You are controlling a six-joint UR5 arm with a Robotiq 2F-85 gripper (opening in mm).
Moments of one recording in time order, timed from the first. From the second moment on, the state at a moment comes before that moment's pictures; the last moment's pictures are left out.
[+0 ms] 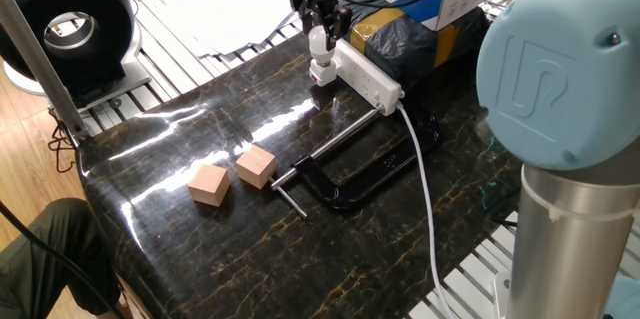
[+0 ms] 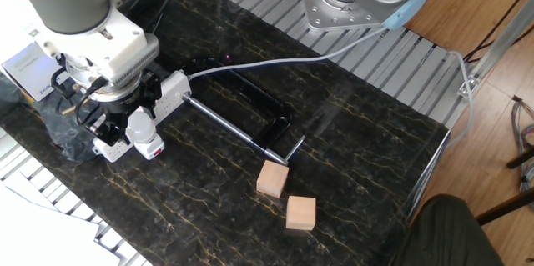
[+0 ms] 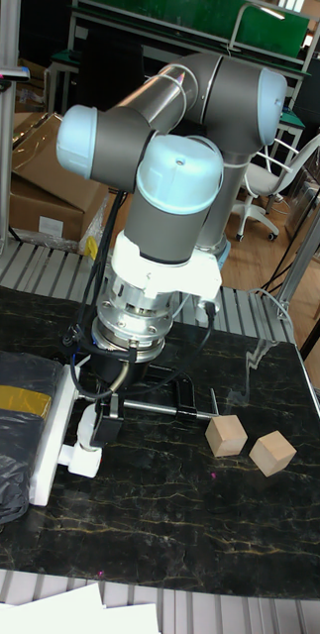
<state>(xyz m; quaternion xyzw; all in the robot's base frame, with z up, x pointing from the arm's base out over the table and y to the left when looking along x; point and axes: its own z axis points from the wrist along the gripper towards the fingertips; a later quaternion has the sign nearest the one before) 0.649 -0.055 0.112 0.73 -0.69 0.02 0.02</state>
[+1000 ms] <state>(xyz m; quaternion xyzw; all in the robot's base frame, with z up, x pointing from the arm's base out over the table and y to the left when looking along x) 0.642 -0.055 0.112 0.69 -0.73 0.02 0.03</state>
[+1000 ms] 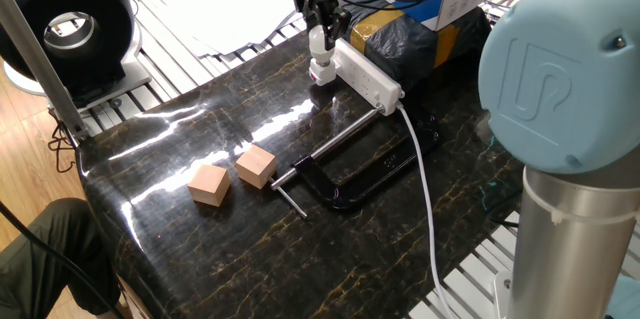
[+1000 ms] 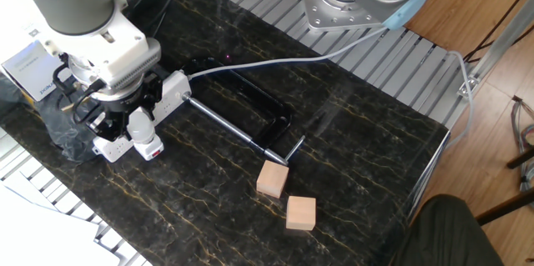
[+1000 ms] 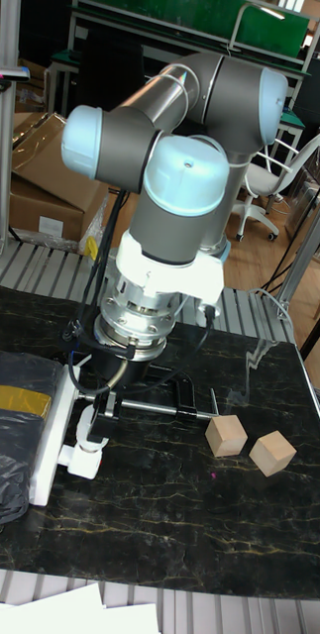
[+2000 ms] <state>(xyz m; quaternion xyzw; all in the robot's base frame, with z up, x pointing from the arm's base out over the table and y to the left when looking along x) 0.622 -0.066 0.115 0.56 -0.82 0.02 0.08</state>
